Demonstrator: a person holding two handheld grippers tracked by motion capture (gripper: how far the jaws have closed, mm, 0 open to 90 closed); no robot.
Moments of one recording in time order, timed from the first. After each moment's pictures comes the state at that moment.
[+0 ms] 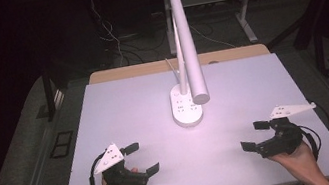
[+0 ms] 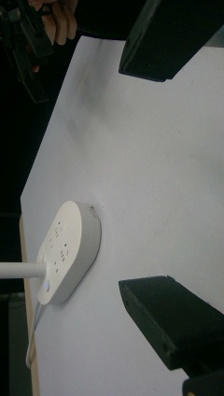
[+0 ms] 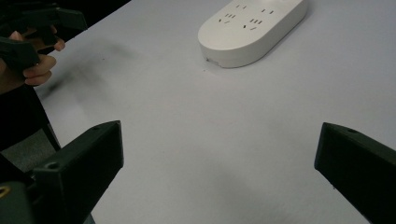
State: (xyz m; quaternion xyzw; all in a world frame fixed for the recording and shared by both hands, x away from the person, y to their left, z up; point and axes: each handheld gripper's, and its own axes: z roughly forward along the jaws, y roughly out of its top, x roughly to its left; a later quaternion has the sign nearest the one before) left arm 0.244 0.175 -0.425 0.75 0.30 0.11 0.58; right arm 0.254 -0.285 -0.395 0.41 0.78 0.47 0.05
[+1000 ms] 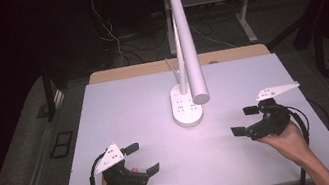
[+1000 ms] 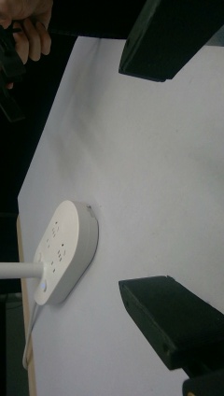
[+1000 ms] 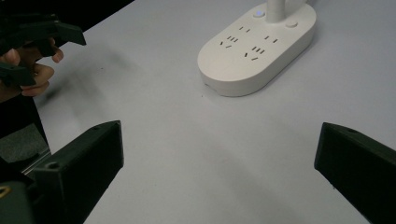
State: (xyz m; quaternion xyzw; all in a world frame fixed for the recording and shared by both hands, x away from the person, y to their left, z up) left arm 0.245 0.175 -0.426 0.76 0.30 0.10 0.57; right arm 0.295 -0.267 -0.369 0.39 0.80 0.45 0.04
